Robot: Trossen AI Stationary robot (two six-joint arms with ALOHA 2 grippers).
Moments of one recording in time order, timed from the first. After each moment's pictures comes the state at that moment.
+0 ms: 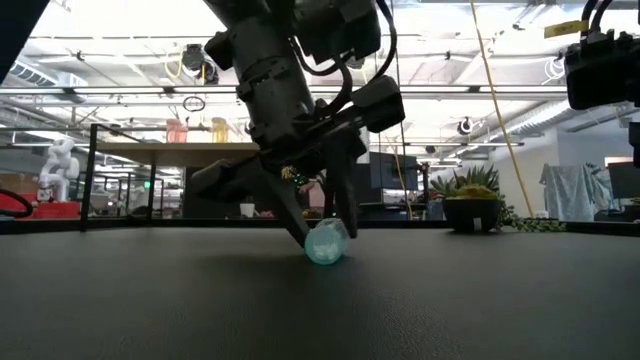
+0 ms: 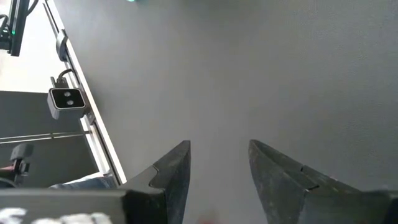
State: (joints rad) left arm -0.18 2.09 1.41 -0.49 0.17 -1.46; right arm 0.65 0.96 0.40 -0.29 0.13 1.41
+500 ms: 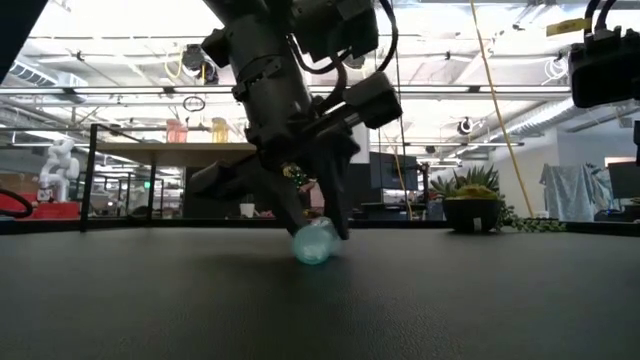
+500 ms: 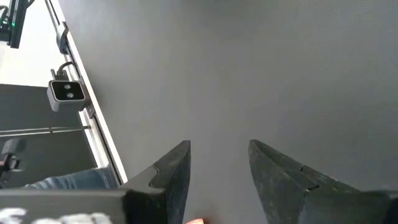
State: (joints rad) left arm -0.18 2.08 1.40 -0.50 0.16 -1.38; right arm 0.67 0.96 0.40 -0.29 0.13 1.40
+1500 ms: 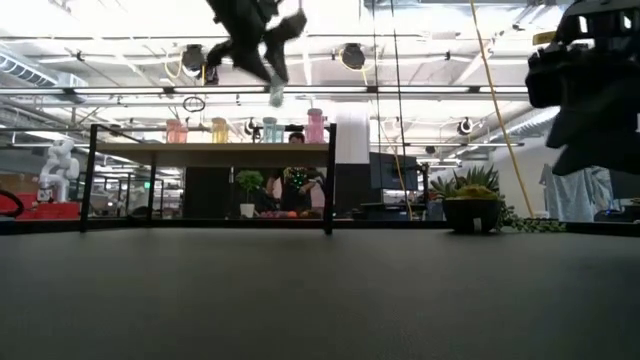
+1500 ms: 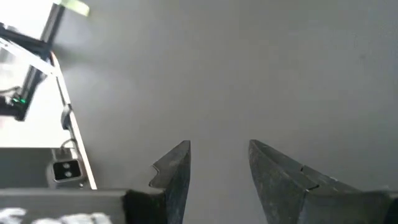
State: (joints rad) left arm 0.19 1.50 1.38 -0.57 -0.64 -0.55; right arm 0.48 0.89 0.37 -0.28 0.24 1.31
